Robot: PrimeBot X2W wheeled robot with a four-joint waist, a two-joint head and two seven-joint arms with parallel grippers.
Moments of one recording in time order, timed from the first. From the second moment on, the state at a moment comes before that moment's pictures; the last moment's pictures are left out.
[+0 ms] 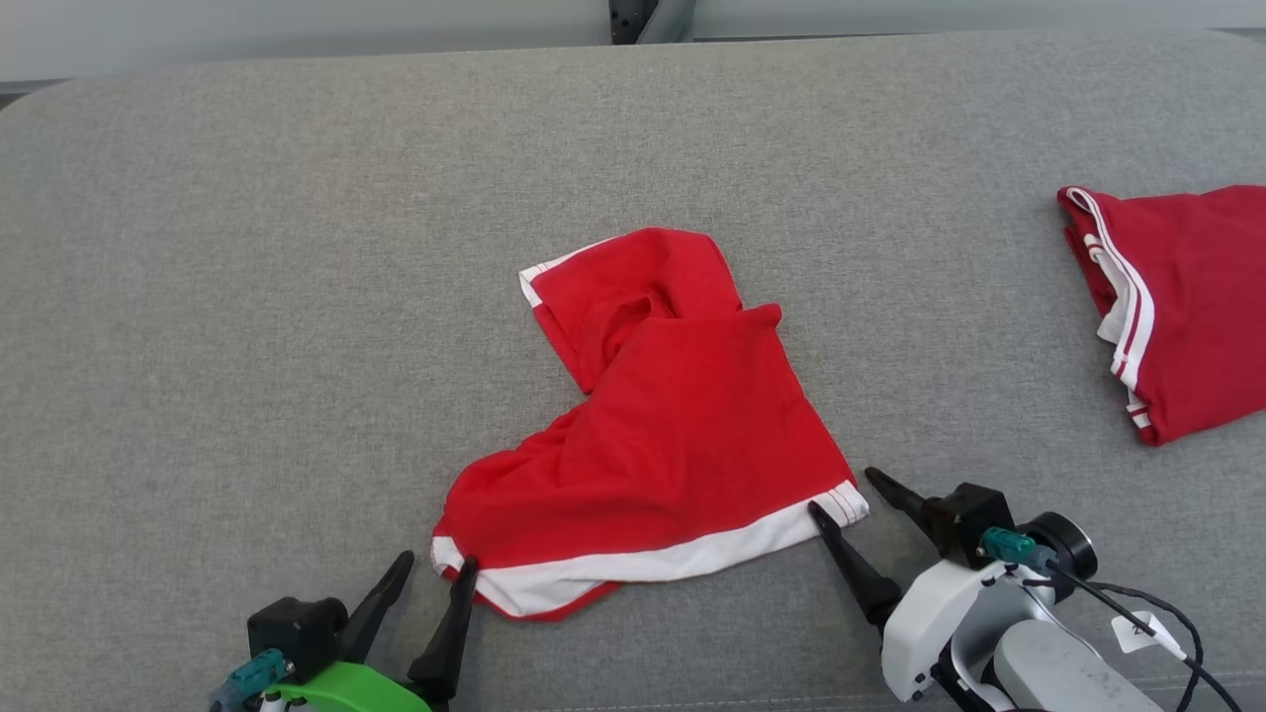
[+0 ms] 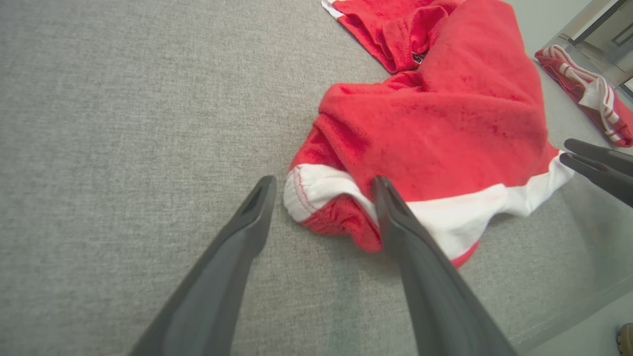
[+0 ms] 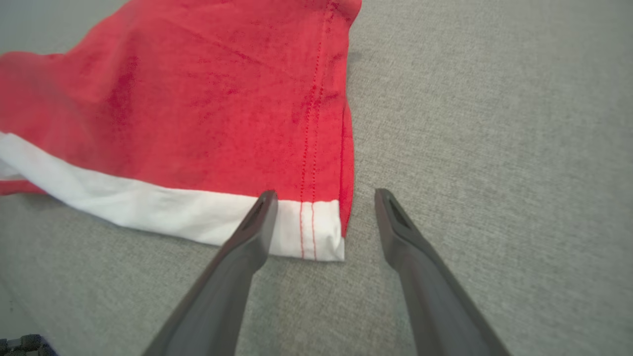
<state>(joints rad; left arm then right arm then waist) -0.05 0.27 -0.43 0.33 -0.62 -0.13 -0.20 -0.26 -0.27 0.50 0.45 0.32 0.13 -0.17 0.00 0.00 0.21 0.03</state>
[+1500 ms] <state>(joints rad) -1.21 0.22 -0.55 0.25 -0.83 -0.12 0.03 -1.20 -0.35 0.16 0.28 0.82 0.13 0.06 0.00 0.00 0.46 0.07</state>
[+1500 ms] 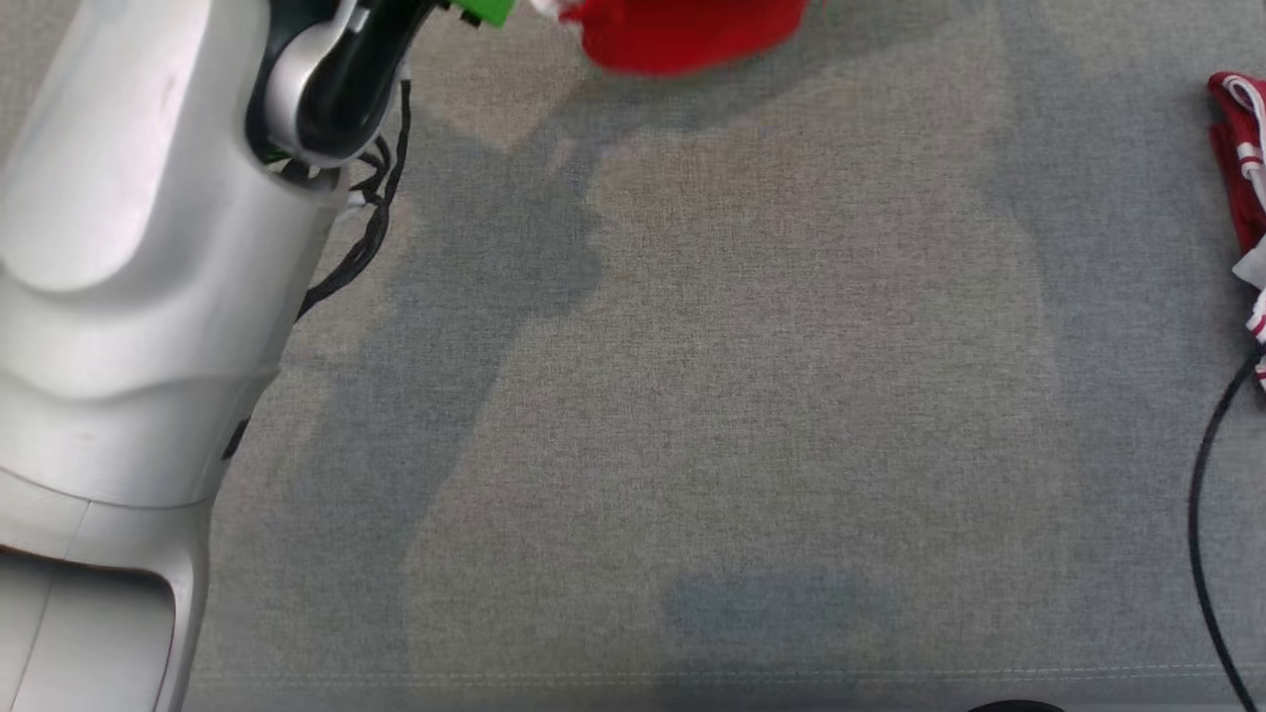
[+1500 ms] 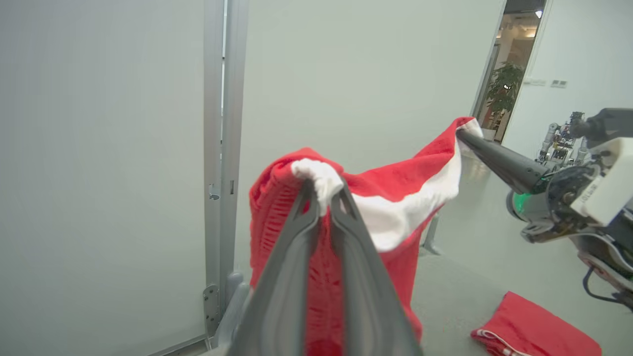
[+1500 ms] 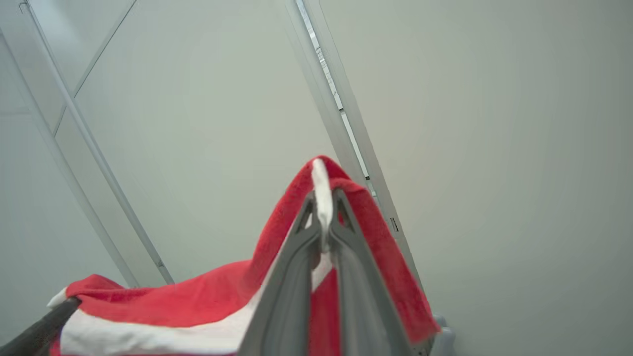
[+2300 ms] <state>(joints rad) -0.06 0.22 -0.46 0.07 -0.68 -0.11 -0.26 -0.03 -0.47 0.32 0.02 1.10 0.13 -0.21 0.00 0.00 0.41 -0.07</state>
